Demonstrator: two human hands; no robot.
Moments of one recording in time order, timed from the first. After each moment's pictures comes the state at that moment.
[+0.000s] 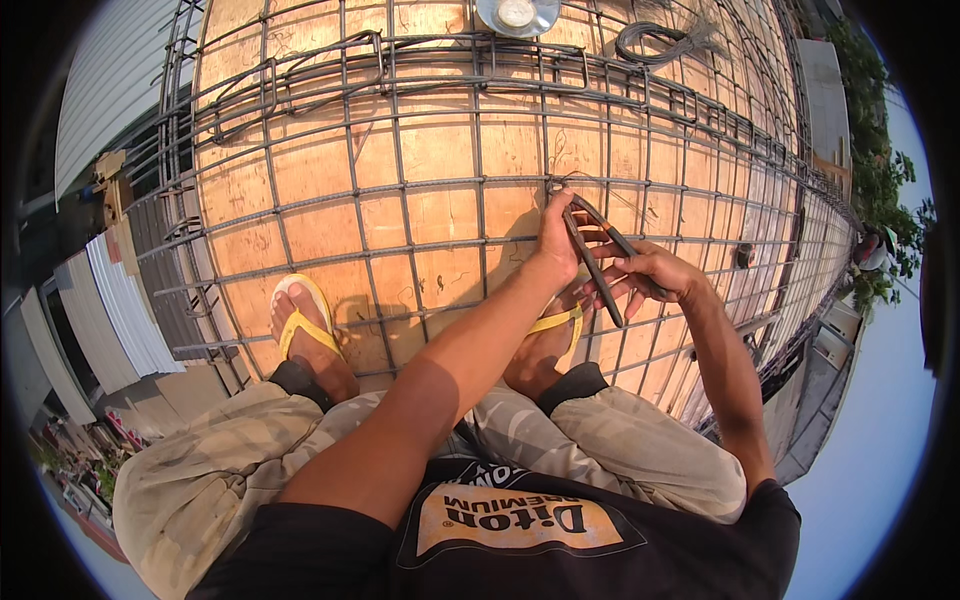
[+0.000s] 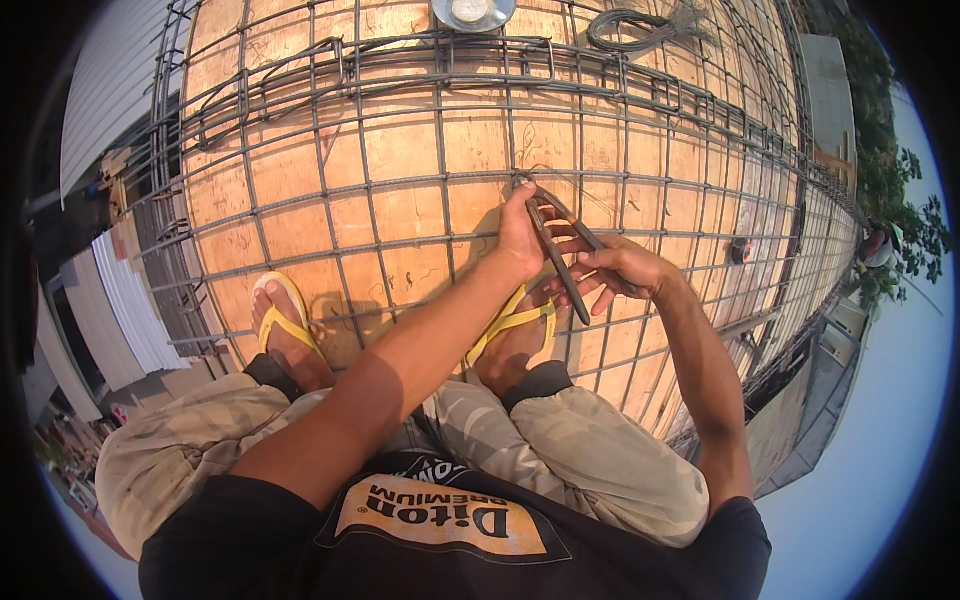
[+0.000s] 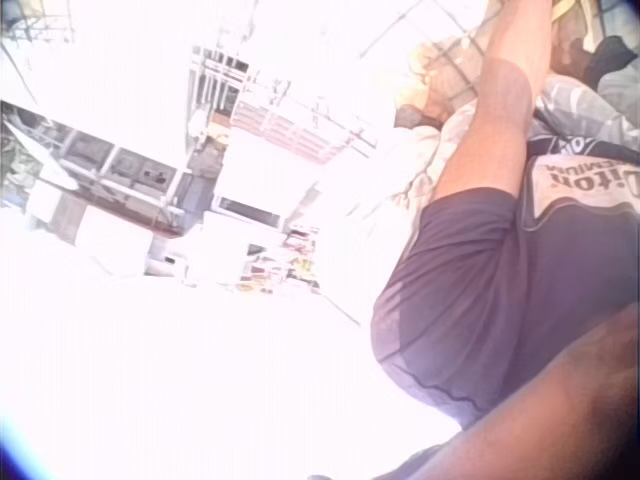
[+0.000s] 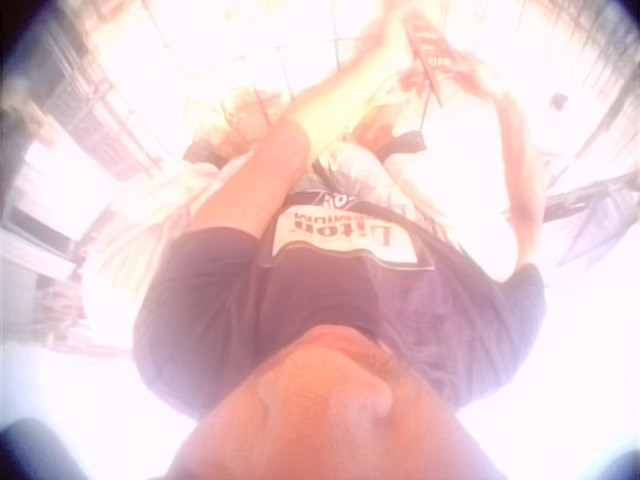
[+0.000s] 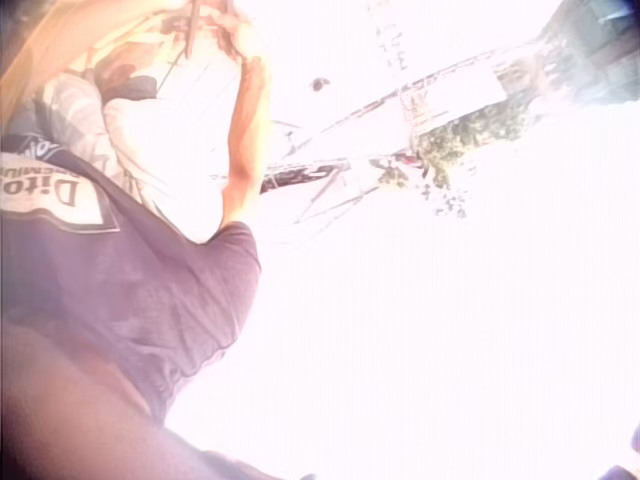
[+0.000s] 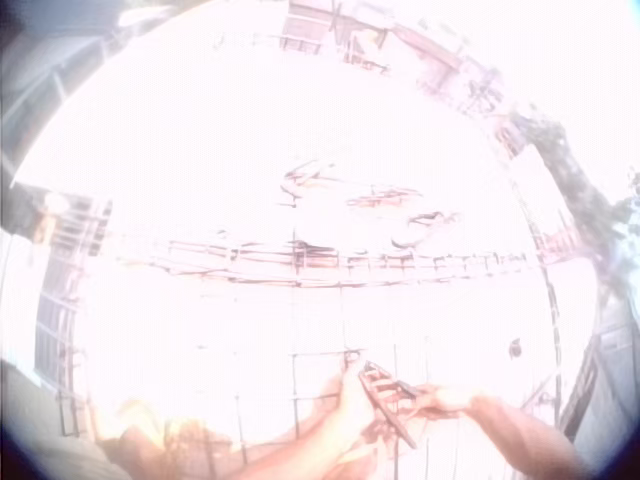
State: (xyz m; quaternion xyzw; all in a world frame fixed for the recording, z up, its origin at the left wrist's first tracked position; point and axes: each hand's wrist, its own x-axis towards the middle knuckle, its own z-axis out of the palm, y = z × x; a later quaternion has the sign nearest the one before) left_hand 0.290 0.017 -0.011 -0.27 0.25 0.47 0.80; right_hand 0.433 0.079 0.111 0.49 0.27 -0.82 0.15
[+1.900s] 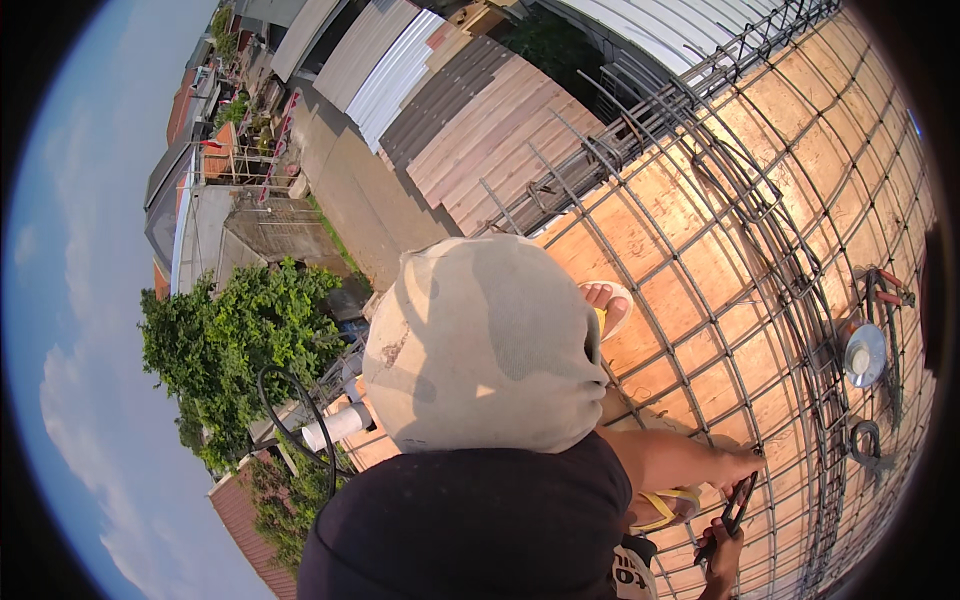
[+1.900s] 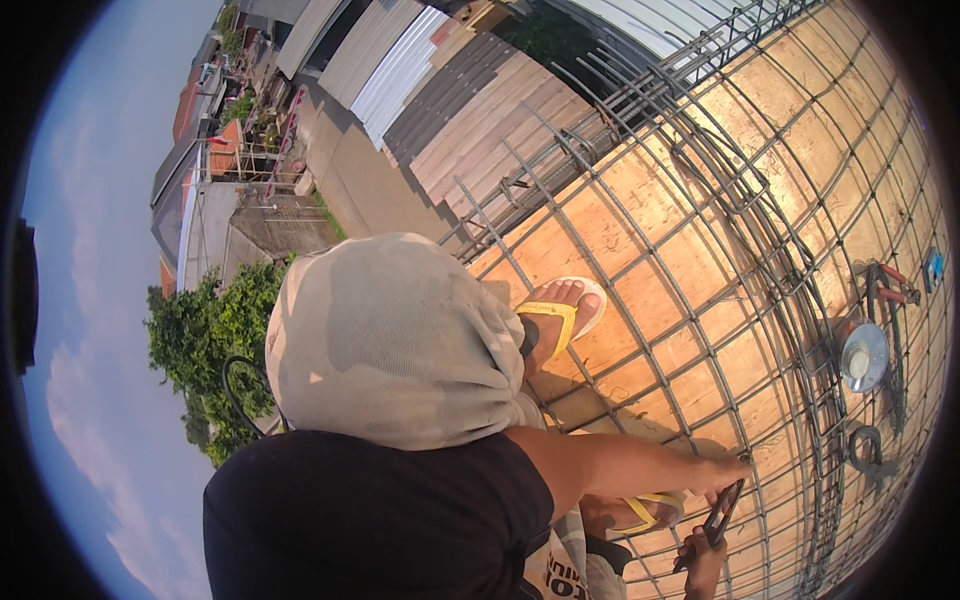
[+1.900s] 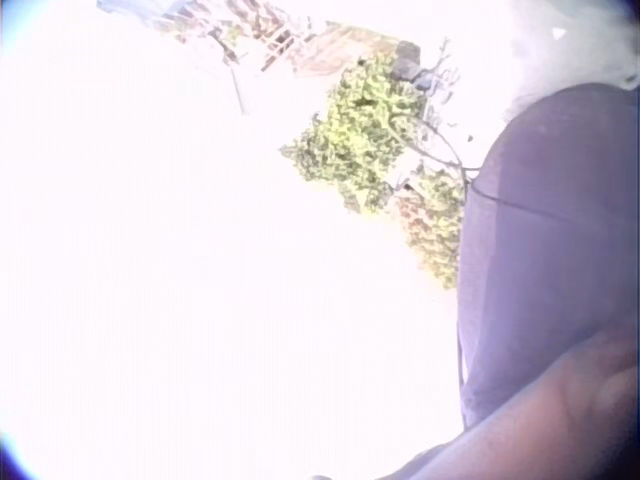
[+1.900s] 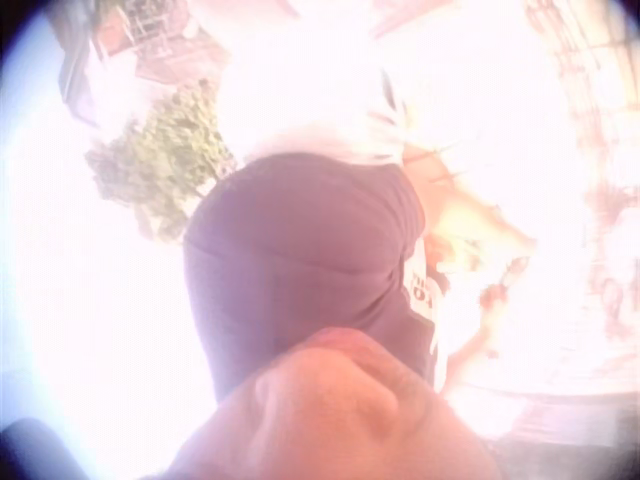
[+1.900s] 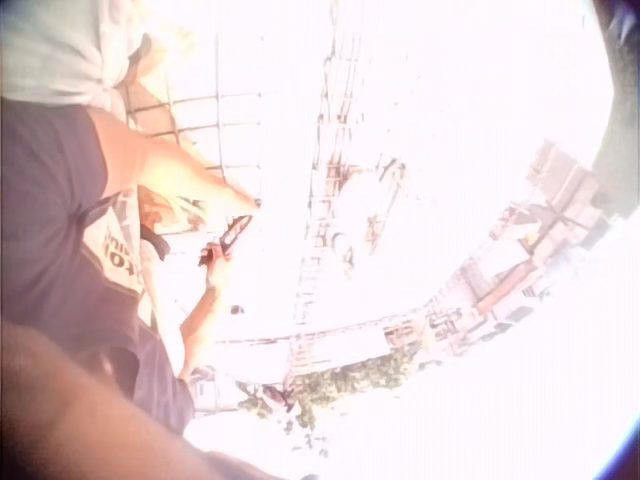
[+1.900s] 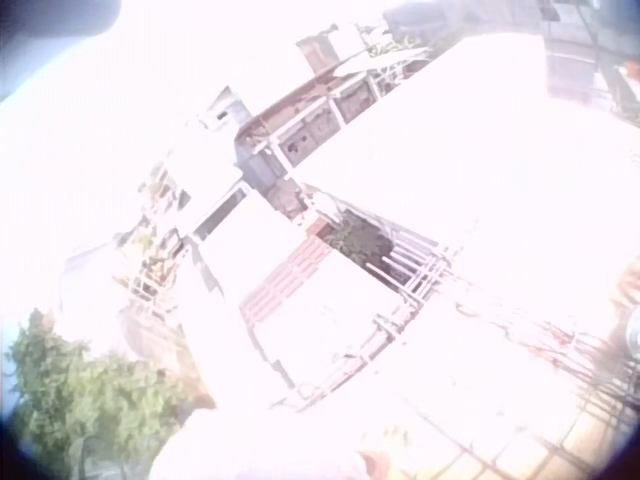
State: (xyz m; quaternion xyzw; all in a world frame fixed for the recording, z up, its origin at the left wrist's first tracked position) left_hand 0.291 0.028 -0.045 -0.17 0.32 0.46 0.81; right_hand 0.417 0.047 0.105 0.63 0.43 -0.62 0.20
